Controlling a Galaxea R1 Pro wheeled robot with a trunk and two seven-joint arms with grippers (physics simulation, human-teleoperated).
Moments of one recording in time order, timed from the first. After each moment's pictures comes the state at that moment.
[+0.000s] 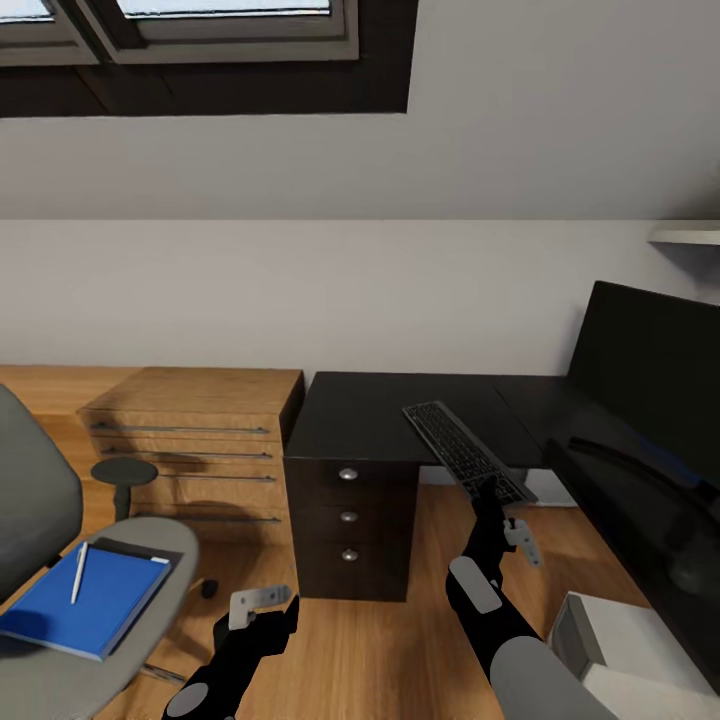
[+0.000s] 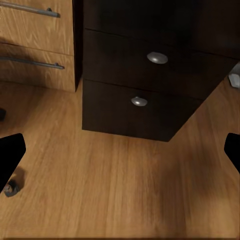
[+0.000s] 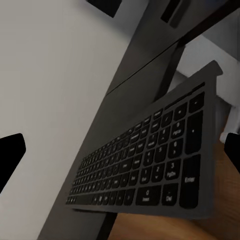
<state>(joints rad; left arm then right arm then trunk) 0.03 -0.06 -0.21 -1.53 0.22 0.40 0.24 -0.63 0.17 -0.15 -0.53 -1.04 -0.80 0.12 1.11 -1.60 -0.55</state>
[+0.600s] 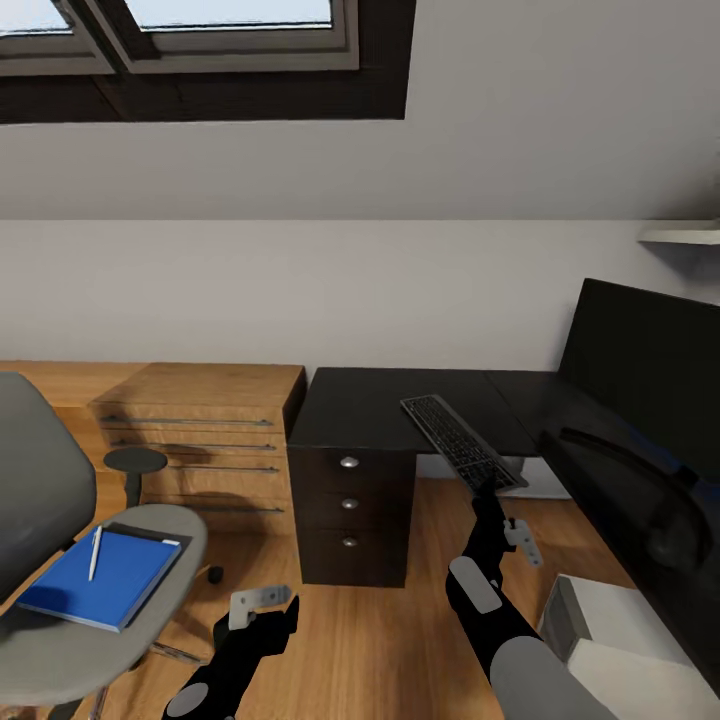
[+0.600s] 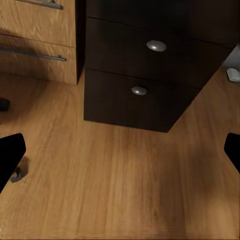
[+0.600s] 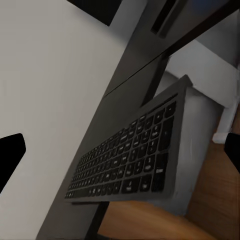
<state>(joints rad) 0.03 -0.06 -0.21 -1.53 0.22 0.40 0.24 -0.63 0.17 -0.15 -0.53 -1.04 -0.80 0.12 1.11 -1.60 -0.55</state>
